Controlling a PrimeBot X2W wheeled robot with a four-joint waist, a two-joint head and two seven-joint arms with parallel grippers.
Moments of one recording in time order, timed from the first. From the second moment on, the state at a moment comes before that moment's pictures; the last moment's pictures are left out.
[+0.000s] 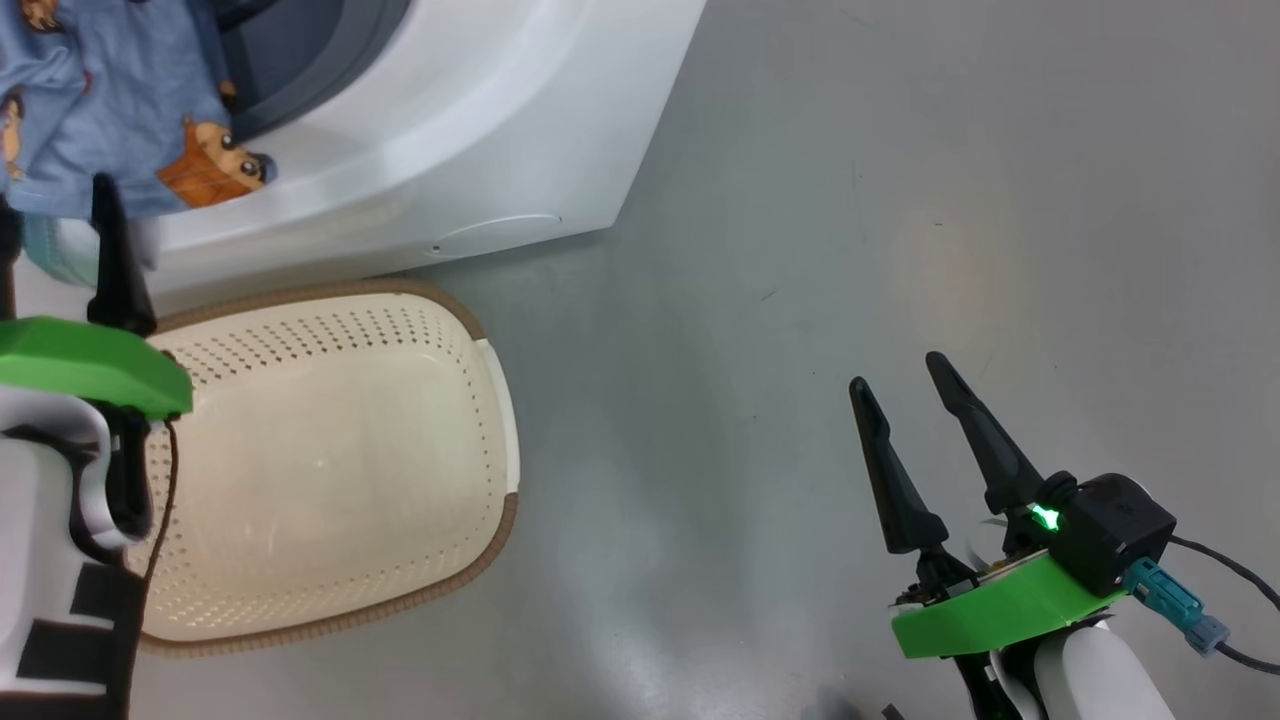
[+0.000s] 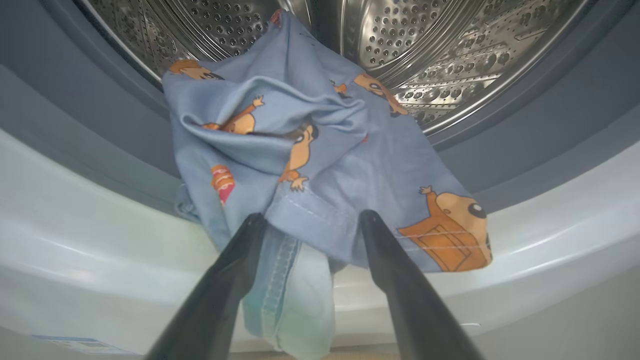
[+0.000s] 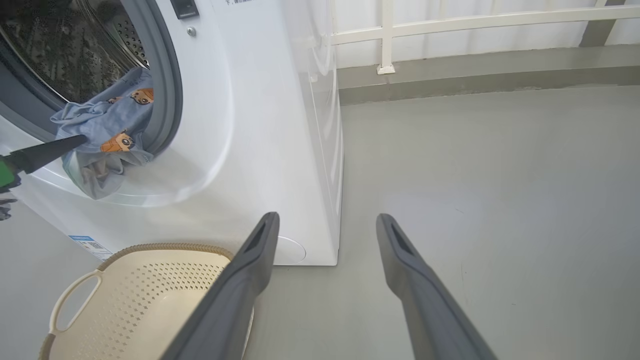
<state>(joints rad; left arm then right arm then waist) -0.63 0.30 -0.11 0.44 -0.45 0.05 -0.18 -0.17 -0.05 0.15 0.00 0.23 0.12 -0.26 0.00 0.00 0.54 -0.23</state>
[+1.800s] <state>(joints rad) -1.12 0.33 -0.17 0.81 -0.39 0.08 -0.18 -0.17 -0.05 0.24 0.01 0.27 0.12 -0.26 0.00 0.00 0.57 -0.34</state>
